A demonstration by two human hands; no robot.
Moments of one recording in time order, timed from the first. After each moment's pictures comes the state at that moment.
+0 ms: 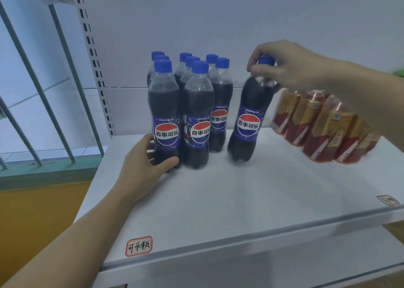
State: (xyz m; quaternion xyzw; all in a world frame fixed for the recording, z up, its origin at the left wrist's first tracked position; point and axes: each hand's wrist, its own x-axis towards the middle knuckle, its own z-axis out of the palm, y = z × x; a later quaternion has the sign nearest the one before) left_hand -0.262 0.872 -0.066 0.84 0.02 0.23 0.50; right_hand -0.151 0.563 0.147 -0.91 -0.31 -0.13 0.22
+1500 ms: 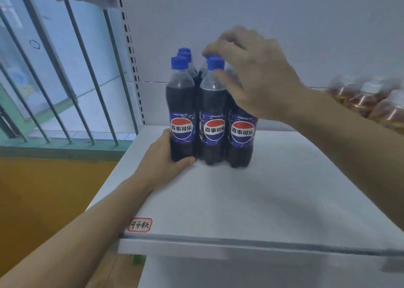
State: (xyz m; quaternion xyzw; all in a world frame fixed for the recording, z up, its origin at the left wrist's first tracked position) left_hand -0.273 0.849 -0.055 0.92 0.08 0.22 0.32; right_hand -0.190 0.630 0.113 -0.77 -0.49 -0.38 0.14
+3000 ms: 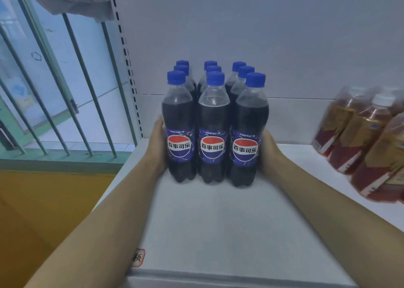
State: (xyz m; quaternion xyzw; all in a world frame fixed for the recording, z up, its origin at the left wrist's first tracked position) left_hand -0.194 0.865 -0.026 0.56 0.16 0.19 0.79; right_hand -0.088 0.641 -0.031 -0.59 -0.08 0.20 0.78
